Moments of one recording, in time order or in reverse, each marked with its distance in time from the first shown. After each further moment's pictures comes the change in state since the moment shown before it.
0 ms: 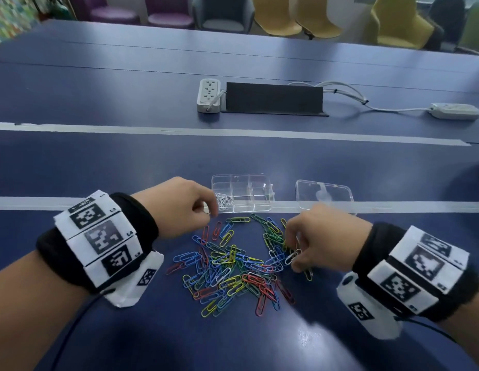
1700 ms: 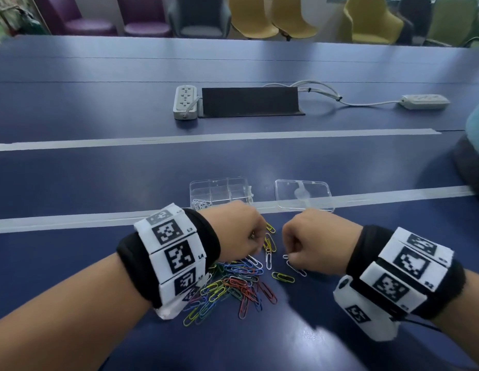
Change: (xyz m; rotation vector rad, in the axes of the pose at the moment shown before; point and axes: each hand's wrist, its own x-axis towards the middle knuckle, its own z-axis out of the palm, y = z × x) left_hand 0.029 0.083 0.031 0.148 -0.164 0.285; right_hand -0.014 0.020 0.011 0.022 0.115 -0.053
